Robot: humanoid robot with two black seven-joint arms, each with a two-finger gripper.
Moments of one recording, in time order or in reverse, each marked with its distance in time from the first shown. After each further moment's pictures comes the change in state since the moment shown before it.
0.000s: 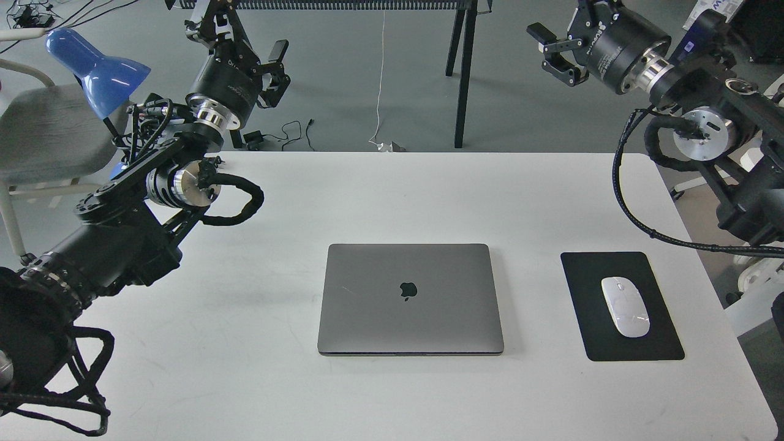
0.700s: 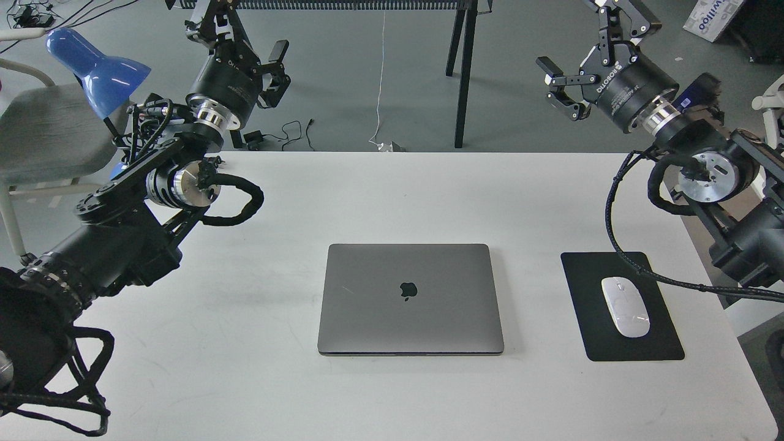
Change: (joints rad) left arm 0.001 0.000 0.000 0.000 0.000 -0.002 0.000; right arm -0.153 0.006 0.092 0.028 0.127 0.070 0.017
